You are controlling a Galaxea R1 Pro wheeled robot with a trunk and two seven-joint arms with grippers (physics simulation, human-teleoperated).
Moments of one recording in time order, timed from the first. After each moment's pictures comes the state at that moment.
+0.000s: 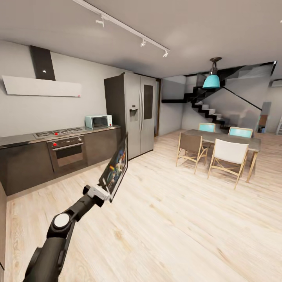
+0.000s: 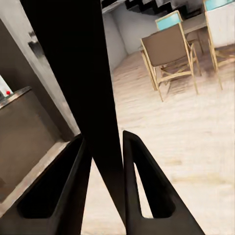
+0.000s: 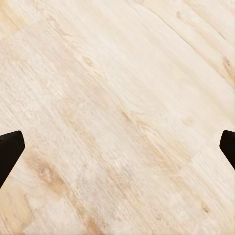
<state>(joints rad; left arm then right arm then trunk) -0.33 -0.08 0.14 -1.51 -0.50 0.09 -0.59 -0.11 -0.05 0.00 -0.41 0.12 -0.21 0.00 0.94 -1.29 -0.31</state>
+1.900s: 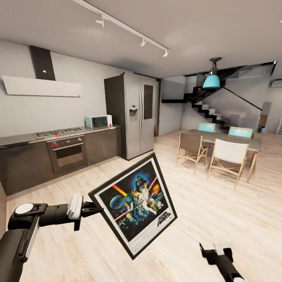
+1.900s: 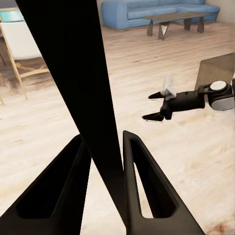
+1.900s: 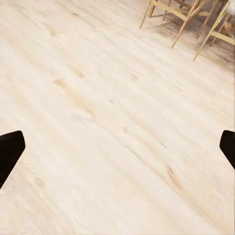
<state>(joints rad) -0.39 0.19 0.22 -1.52 -0.12 0.38 -1.56 -0.20 -0.15 -0.08 -0.77 0.12 -0.18 0.03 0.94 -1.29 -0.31</state>
